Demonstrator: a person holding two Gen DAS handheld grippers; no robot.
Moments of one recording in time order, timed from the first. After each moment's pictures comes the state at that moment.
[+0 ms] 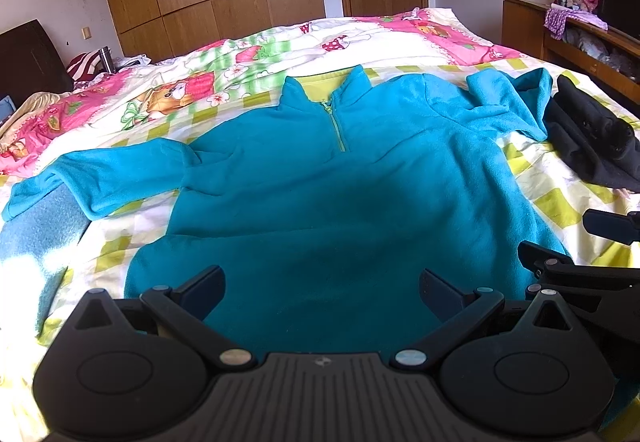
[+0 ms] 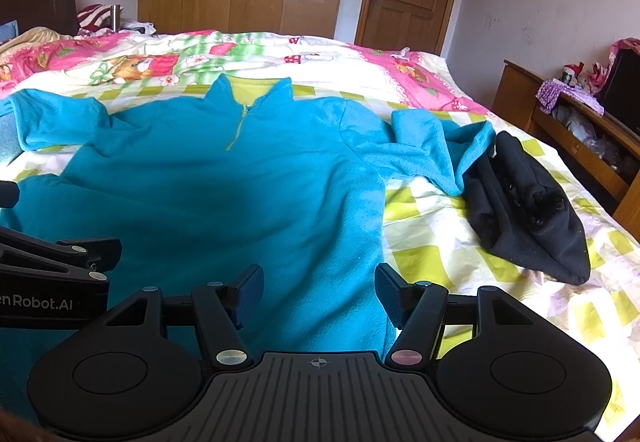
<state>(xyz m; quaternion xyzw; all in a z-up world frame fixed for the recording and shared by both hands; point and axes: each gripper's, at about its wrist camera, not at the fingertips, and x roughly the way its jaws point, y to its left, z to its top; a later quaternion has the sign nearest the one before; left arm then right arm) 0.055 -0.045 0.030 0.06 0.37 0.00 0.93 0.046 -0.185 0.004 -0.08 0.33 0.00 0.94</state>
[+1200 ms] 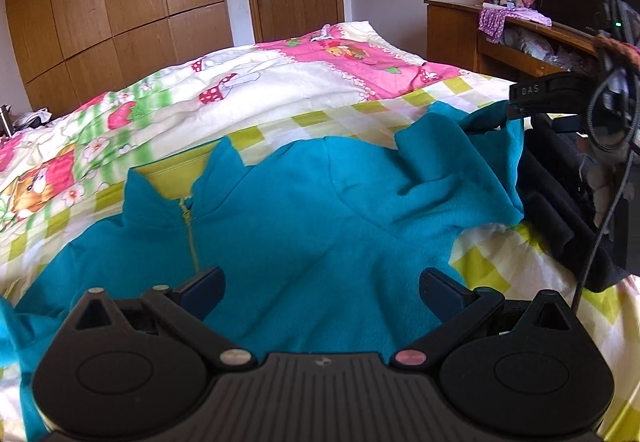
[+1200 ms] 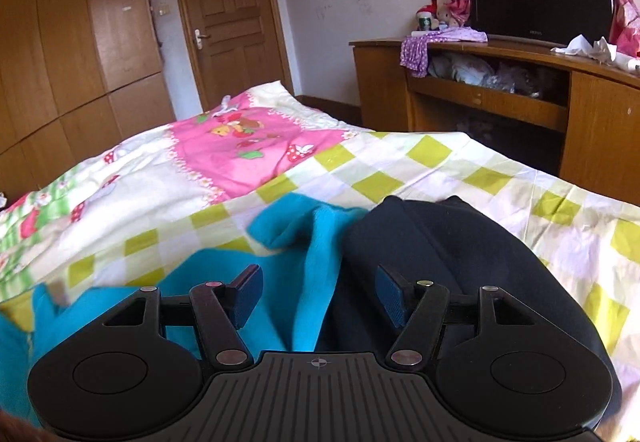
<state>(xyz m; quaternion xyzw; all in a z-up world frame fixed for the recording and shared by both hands) 0.255 -0.148 0.016 0.08 0.34 -0.13 0.93 0.289 -0.397 0.009 0.13 0.25 -0.19 0.94</state>
